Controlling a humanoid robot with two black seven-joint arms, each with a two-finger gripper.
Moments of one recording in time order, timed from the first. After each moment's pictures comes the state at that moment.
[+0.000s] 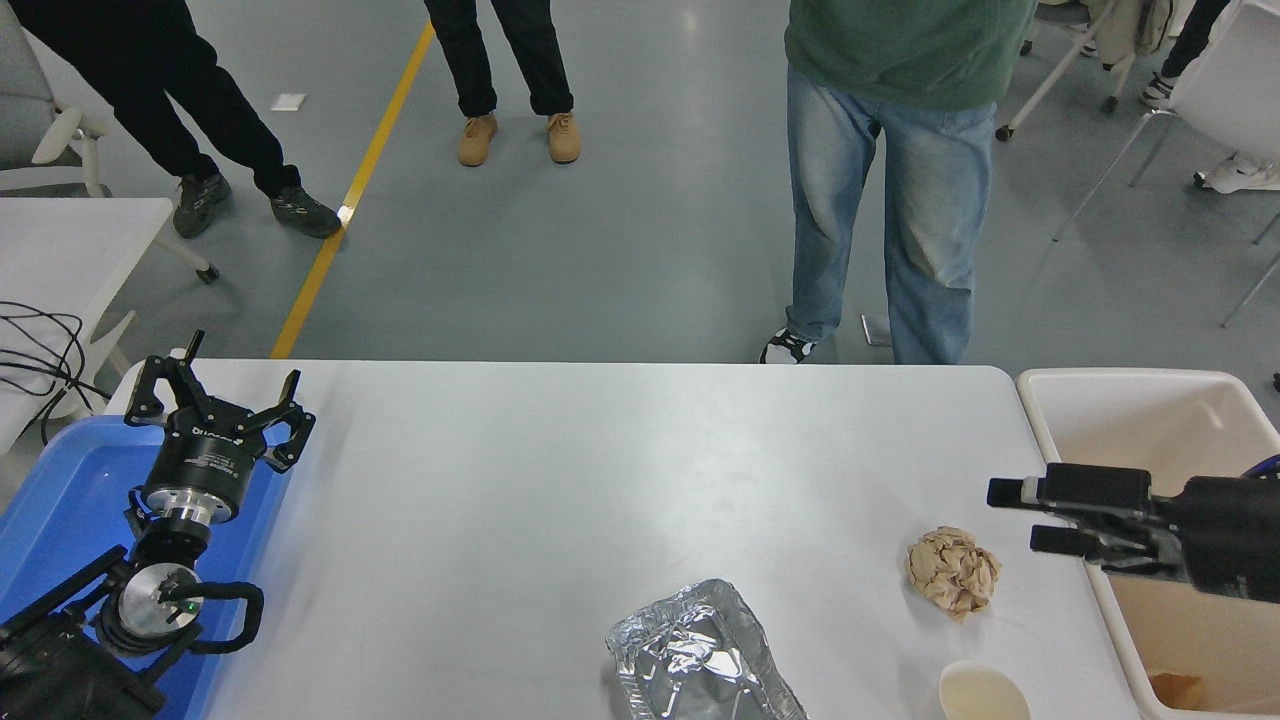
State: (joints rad) left arm -0.36 0.44 -0.96 -0.74 -0.07 -0.48 -0.54; right arm 0.32 -1.23 0.80 1.67 -1.16 0.57 0.28
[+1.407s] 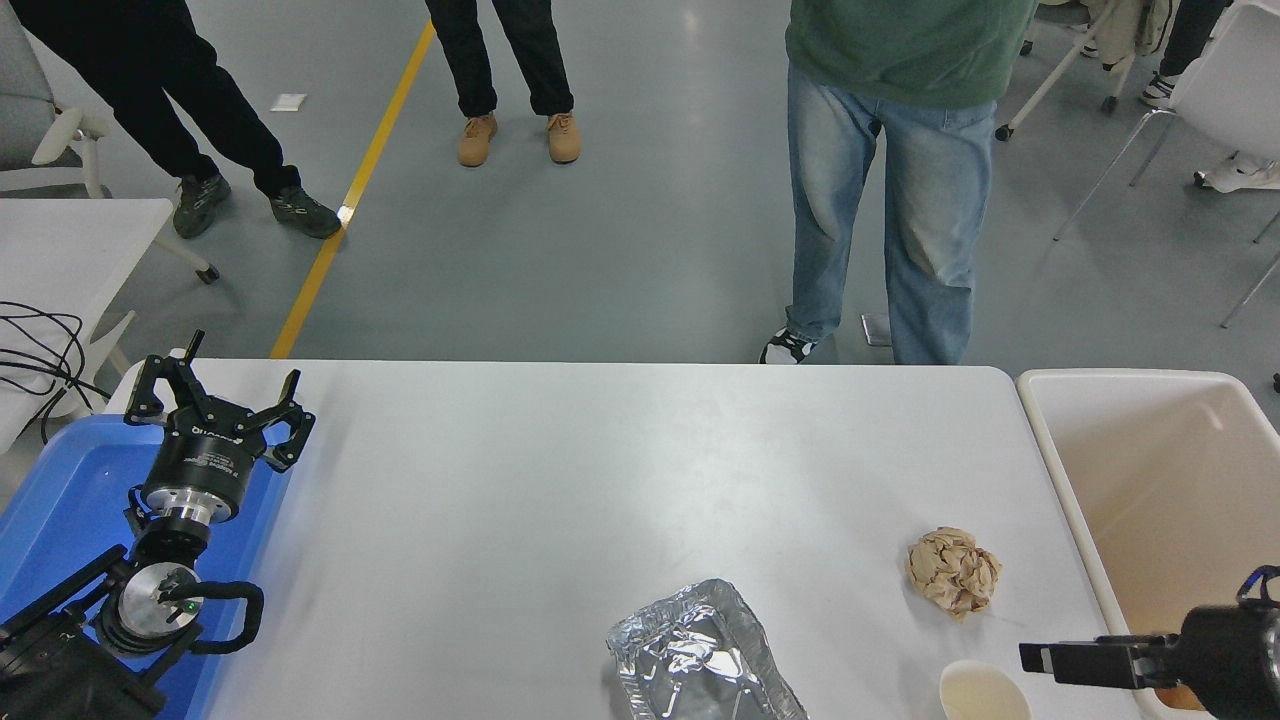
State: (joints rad) left arm -0.36 0.44 -0.96 -0.74 -0.07 -0.48 -0.54; right arm 0.32 -1.23 0.46 1.66 -1.51 0.29 0.21
